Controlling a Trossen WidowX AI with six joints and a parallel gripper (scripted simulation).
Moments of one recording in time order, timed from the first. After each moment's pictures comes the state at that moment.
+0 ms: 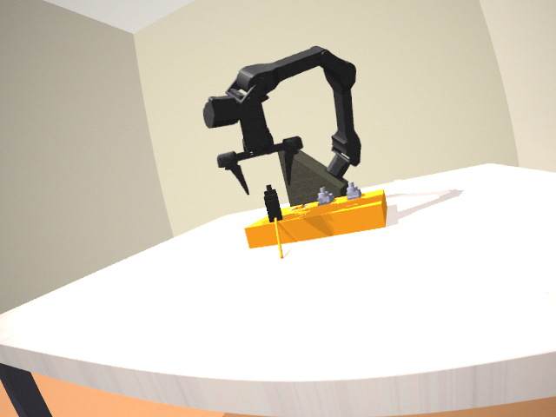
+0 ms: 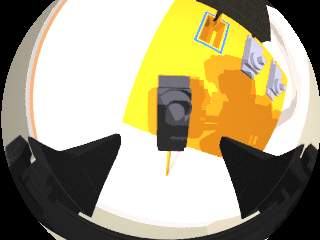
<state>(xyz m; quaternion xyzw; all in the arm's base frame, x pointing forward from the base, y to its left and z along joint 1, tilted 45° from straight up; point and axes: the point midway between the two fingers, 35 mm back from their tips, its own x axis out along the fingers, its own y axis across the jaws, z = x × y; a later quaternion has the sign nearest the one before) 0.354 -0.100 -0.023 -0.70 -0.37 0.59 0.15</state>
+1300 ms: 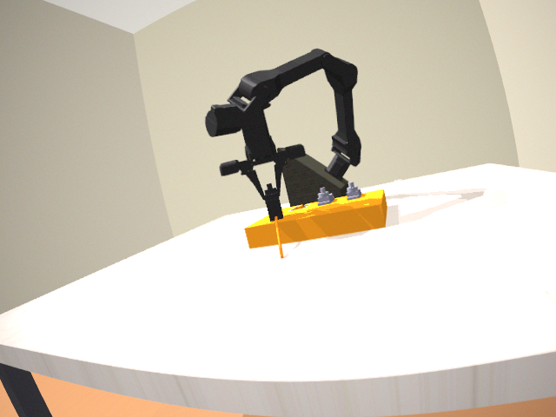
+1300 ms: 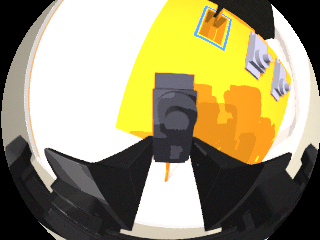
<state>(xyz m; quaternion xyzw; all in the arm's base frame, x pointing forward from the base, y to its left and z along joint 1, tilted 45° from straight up) 0.354 -0.085 -0.034 -0.69 -0.37 0.60 0.16</state>
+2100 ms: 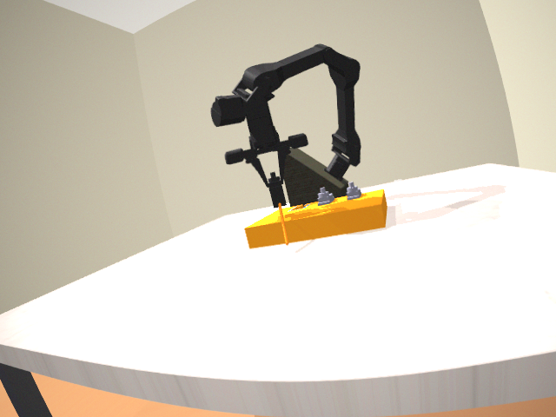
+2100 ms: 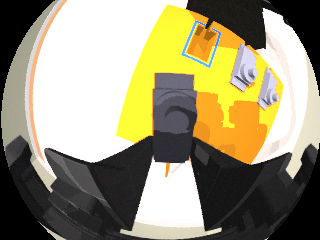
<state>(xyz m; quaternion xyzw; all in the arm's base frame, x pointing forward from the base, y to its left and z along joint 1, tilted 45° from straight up) 0.326 -0.098 -0.015 -0.69 -0.37 0.60 0.16</state>
